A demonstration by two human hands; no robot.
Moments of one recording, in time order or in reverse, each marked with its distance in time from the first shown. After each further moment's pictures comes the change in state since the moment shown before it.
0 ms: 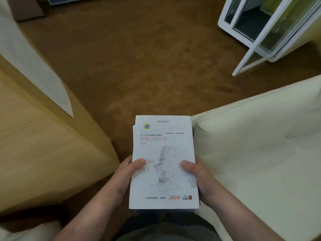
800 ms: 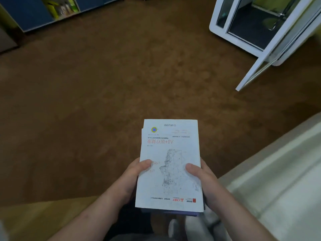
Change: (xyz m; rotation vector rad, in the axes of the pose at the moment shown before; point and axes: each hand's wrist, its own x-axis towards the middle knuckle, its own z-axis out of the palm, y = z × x) left_hand 0.345 0.275 -0.003 0.097 -0.105 -0.102; right_hand 0.315 -0.241 -0.032 0.083 0.210 -0.052
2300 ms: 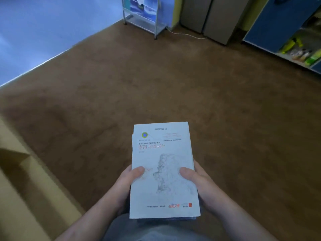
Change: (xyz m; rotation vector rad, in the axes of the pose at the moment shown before) left_hand 0.171 0.334 -0.440 -1.039 0.803 0.509; right_hand 0.596 -0.214 0.611 -0.914 -1.001 0.475
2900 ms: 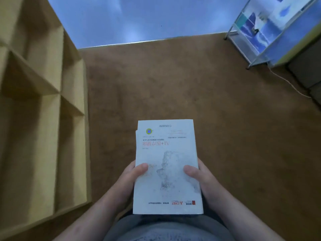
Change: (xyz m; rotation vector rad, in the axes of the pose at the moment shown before) left_hand 0.056 0.157 -0.100 -0.362 0.428 0.300; right_hand 0.255 -0.158 0.155 -0.411 -0.521 0.199
